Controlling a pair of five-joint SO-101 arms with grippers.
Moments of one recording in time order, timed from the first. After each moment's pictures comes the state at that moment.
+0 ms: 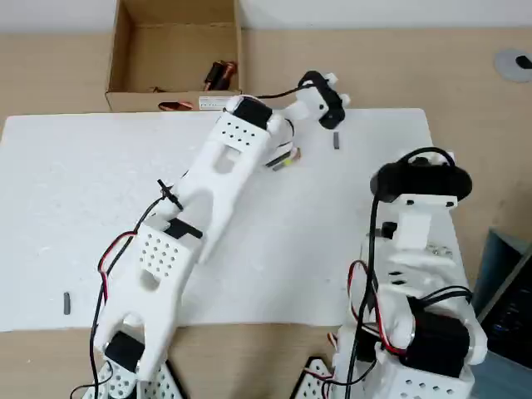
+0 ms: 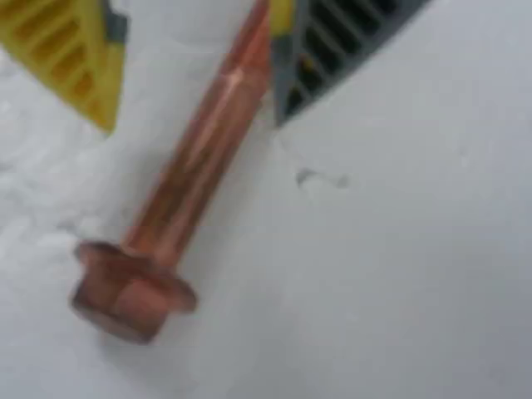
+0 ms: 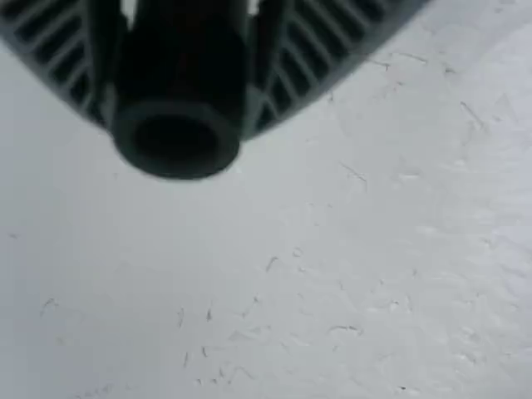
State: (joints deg) left arm 25.2 49.3 -48.2 74.2 -44.7; right arm 8.9 -75.8 42.6 90.8 -3.4
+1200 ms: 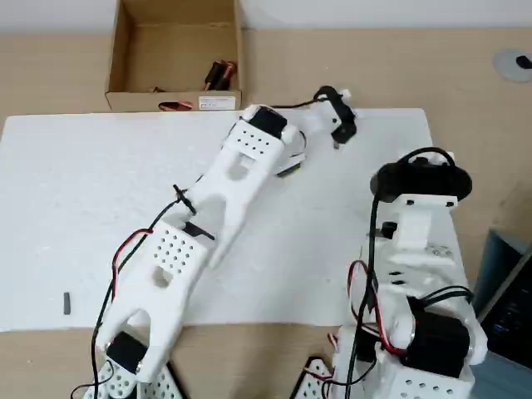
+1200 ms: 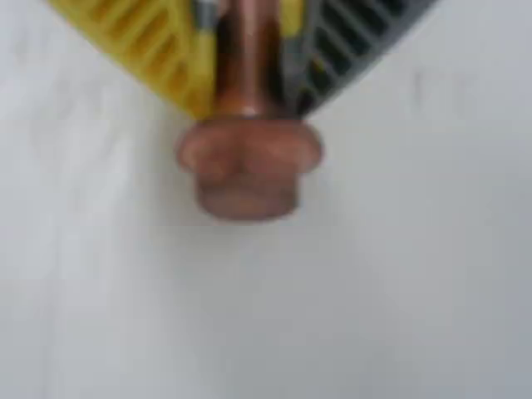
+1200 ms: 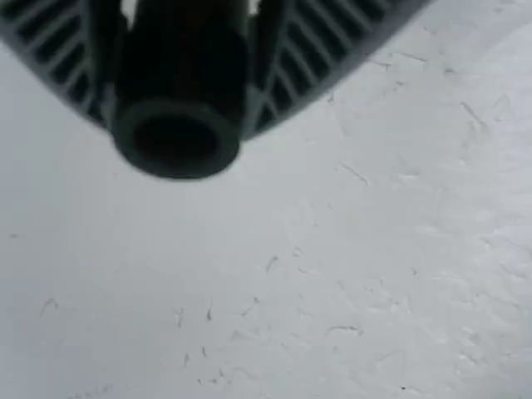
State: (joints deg) left arm 27.1 56.9 -59.7 81.5 -44.7; right arm 8.9 -75.8 42.6 90.8 -3.4
